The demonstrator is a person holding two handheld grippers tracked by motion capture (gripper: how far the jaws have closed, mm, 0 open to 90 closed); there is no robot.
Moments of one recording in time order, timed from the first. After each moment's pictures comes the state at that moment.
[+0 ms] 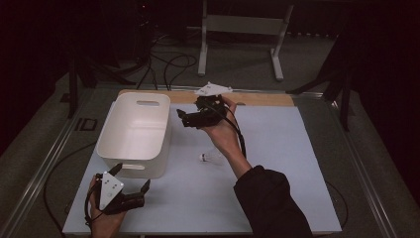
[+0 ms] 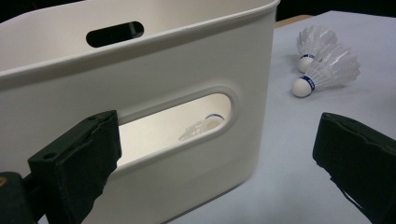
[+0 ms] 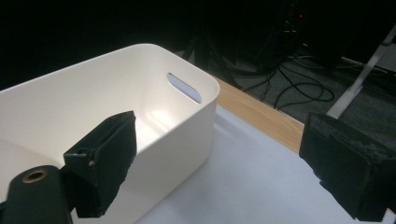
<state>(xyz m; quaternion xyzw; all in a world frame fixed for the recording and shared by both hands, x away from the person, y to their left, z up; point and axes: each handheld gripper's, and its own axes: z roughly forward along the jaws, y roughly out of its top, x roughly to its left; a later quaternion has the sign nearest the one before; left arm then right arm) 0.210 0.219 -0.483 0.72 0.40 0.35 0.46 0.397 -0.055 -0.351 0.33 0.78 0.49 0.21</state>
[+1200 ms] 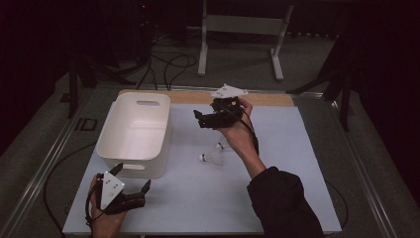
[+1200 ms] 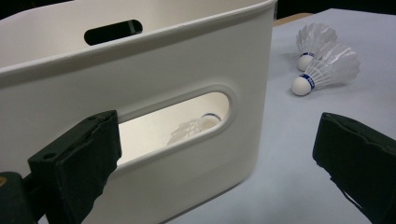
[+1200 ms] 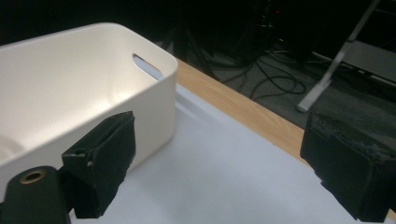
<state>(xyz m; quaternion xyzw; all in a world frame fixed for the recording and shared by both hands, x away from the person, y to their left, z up) 0.210 0.218 -0.483 0.72 0.40 0.35 0.45 0.397 -0.094 -0.356 0.33 0.79 0.46 0.25</state>
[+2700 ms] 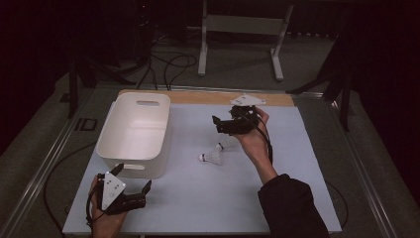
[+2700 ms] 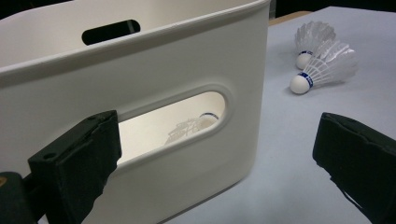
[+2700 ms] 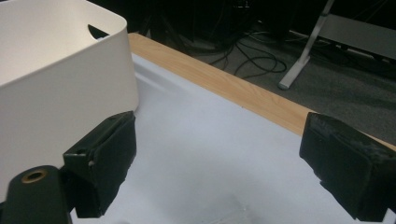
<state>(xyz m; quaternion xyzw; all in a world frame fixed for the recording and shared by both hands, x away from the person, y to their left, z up) 0.210 0.216 -0.484 0.72 0.39 0.35 0.45 0.397 -0.141 -0.386 0.39 0.77 0.44 0.25</state>
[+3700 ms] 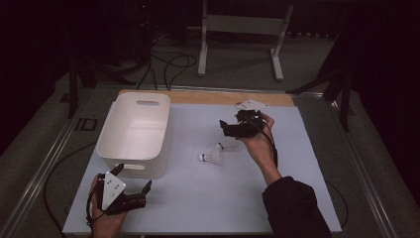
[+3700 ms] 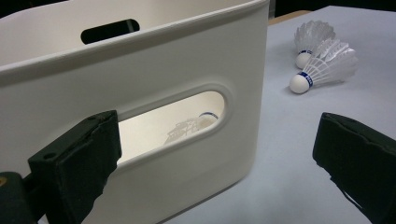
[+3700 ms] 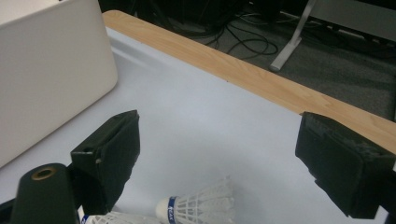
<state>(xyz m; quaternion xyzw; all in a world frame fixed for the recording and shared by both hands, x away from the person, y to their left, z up) 0.210 0.216 -0.484 0.72 0.39 0.35 0.45 0.399 -0.159 -0.405 0.41 0.78 0.41 0.25</state>
